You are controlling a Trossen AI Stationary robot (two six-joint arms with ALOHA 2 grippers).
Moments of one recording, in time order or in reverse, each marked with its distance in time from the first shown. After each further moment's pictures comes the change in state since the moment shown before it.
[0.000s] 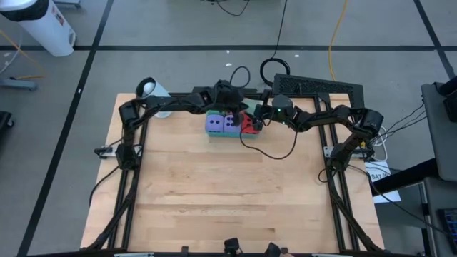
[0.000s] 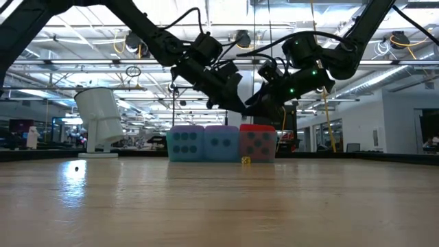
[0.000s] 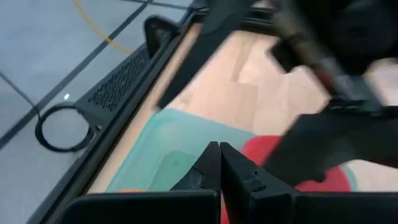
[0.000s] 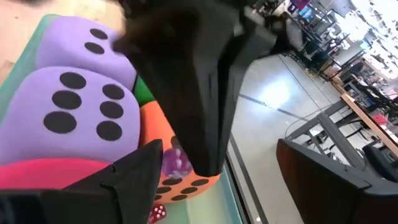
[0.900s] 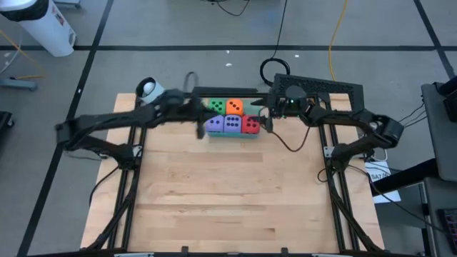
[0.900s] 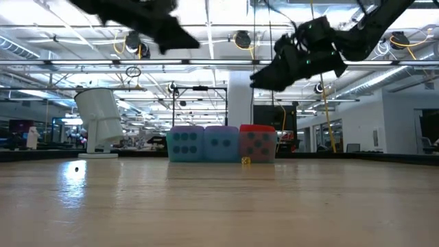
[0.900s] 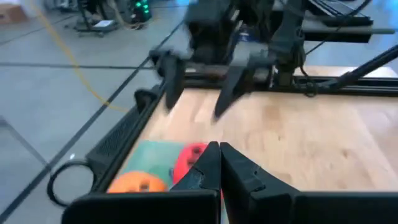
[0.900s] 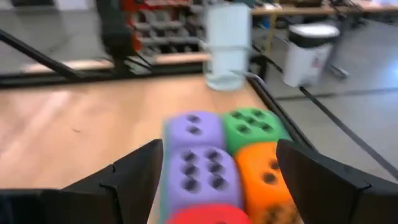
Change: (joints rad) left arm -0.110 -0.703 -0.437 -0.044 -0.018 0.043; right arm -0.090 -0.223 -0.003 -0.203 -0.478 0.508
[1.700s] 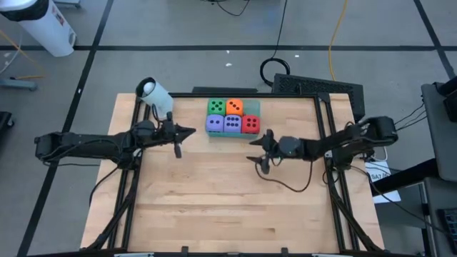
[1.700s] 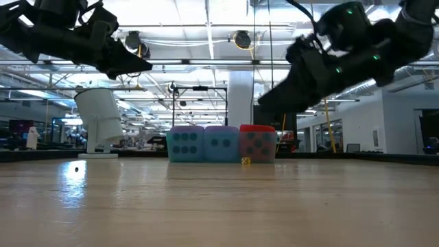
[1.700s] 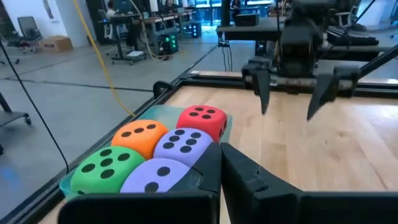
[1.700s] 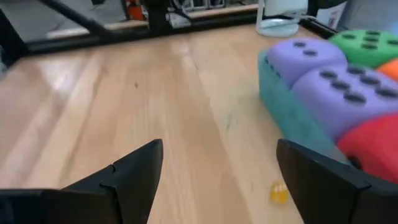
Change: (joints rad) left arm -0.140 -0.499 -0.692 0.382 -0.230 -0.094; right arm 0.583 0.041 -0.249 0.215 0.597 0.256
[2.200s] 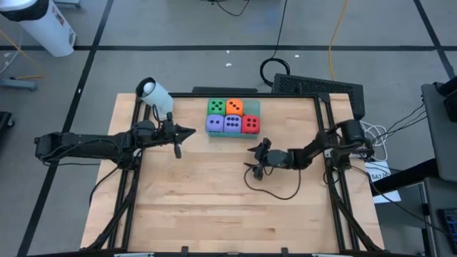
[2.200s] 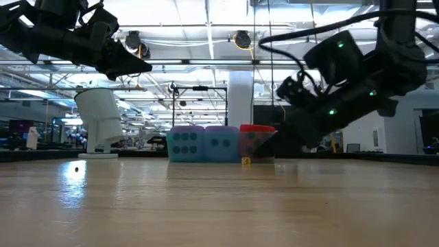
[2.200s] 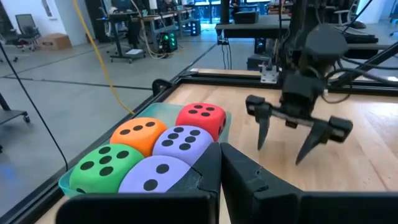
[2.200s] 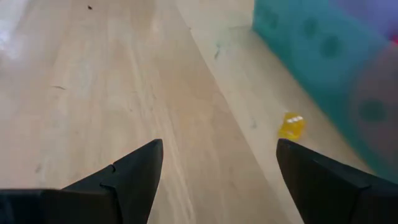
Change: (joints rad) left arm 0.000 -0.003 -0.001 -0.013 0.002 0.000; right arm 0.101 0.366 0.011 0.189 0.216 -0.001
